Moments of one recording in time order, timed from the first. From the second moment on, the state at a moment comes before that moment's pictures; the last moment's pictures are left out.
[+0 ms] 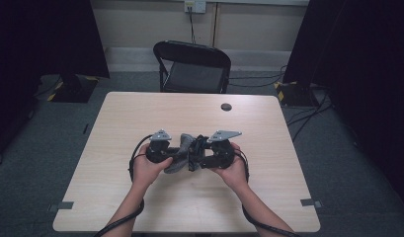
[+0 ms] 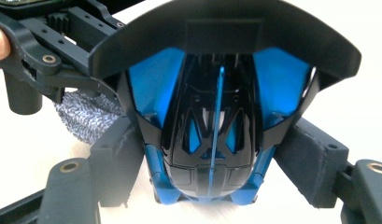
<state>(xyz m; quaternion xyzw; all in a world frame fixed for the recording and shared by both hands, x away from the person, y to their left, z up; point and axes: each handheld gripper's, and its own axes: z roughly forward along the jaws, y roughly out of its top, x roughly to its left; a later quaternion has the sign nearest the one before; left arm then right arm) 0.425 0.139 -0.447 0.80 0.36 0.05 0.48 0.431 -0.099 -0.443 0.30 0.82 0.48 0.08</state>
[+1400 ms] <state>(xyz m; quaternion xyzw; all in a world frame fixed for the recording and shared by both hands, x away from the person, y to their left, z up) 0.427 0.136 -0.447 0.80 0.37 0.05 0.48 0.431 -0.103 -0.453 0.31 0.81 0.49 0.05</state>
